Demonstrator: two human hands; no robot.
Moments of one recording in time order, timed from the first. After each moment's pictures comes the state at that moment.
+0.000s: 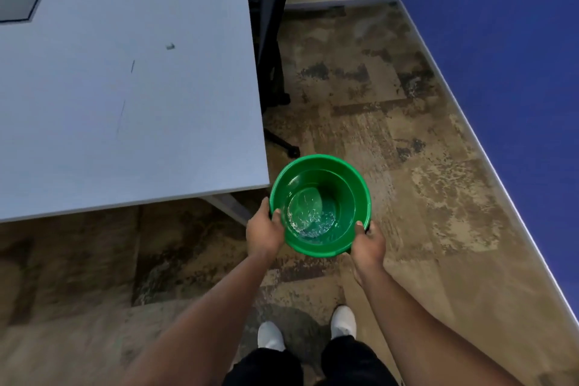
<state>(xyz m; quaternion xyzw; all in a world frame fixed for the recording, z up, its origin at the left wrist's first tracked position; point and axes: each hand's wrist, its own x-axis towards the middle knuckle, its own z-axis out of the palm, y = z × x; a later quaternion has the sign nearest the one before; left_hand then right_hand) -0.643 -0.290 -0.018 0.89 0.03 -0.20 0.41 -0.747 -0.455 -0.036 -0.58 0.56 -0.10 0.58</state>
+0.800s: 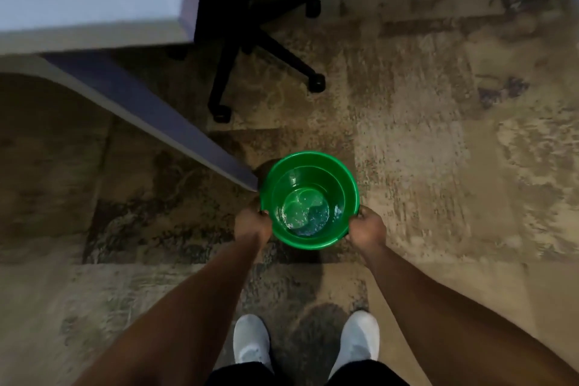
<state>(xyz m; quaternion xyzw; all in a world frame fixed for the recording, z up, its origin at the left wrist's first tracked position) -0.645 -0.302 -0.409 0.89 0.19 -0.31 0.27 -0.723 -0.509 -0.424 -0.70 0.50 0.15 0.50</state>
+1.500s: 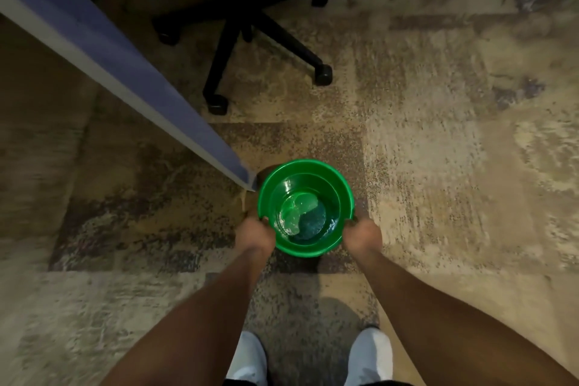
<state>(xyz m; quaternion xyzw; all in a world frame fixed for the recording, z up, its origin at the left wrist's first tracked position) -0.648 -0.286 -0.492 0.90 0.18 -0.30 0.24 -0.713 -0.482 -0.513 -0.81 0.41 0.16 0.39</state>
